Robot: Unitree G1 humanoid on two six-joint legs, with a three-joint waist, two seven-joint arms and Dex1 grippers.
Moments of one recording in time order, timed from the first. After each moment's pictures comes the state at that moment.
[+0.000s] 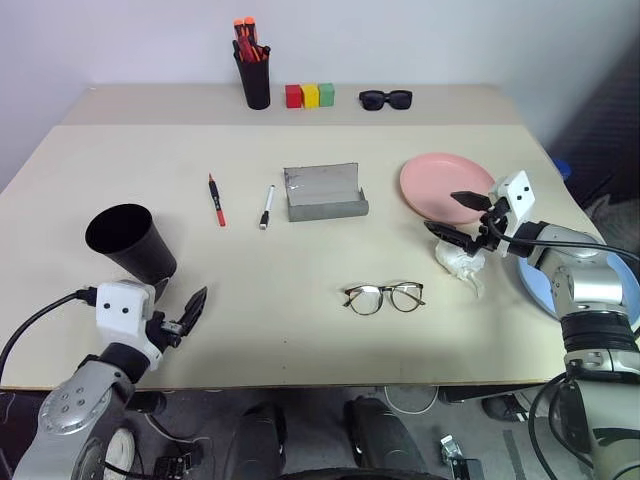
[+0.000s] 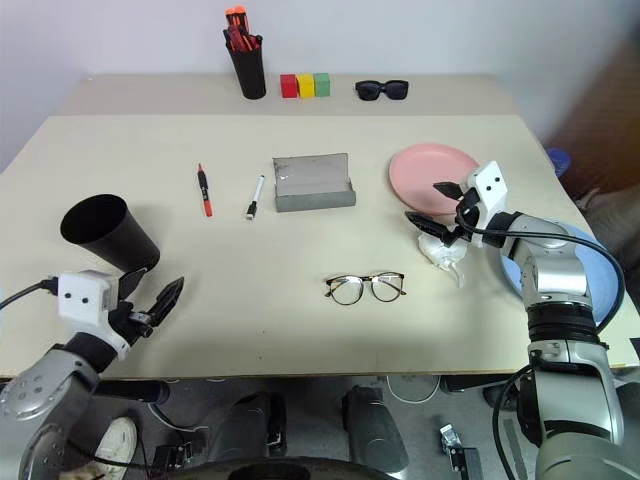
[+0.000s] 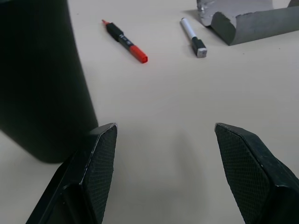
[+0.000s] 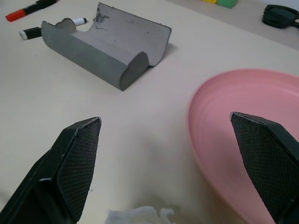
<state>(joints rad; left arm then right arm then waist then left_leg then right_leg) 0.38 0.40 0.36 -0.70 -0.40 0.52 -0.32 -0.57 -0.67 -0.12 0.47 0.29 0.15 1.00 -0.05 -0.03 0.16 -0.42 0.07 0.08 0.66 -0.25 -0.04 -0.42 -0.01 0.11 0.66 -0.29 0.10</state>
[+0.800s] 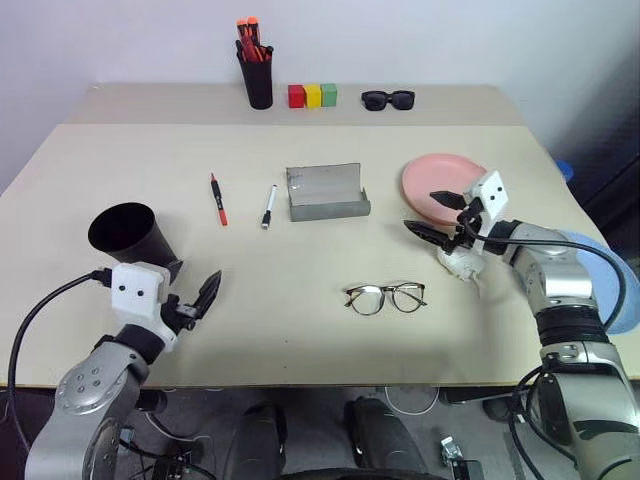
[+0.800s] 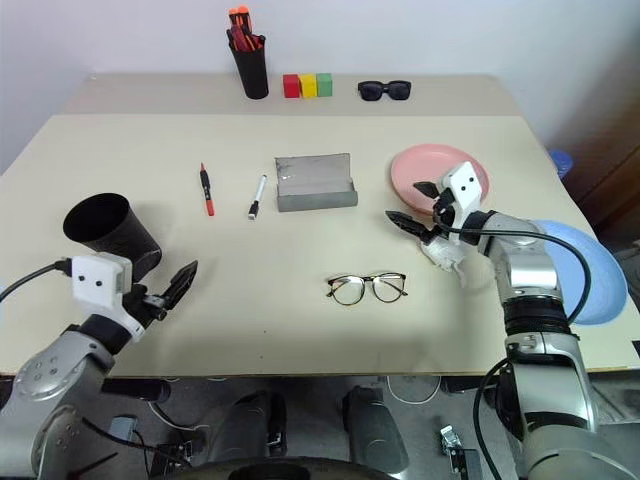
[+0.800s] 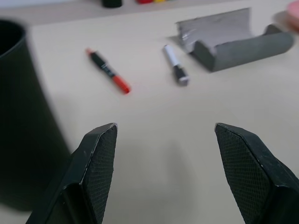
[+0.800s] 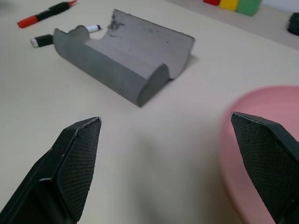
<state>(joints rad) 0.25 0.43 0.26 -0.70 -0.40 0.54 -0.32 -0.60 -0.56 -0.08 0.48 0.25 0.12 0.94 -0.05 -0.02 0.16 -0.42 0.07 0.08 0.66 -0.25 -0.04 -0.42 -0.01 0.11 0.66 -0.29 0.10</state>
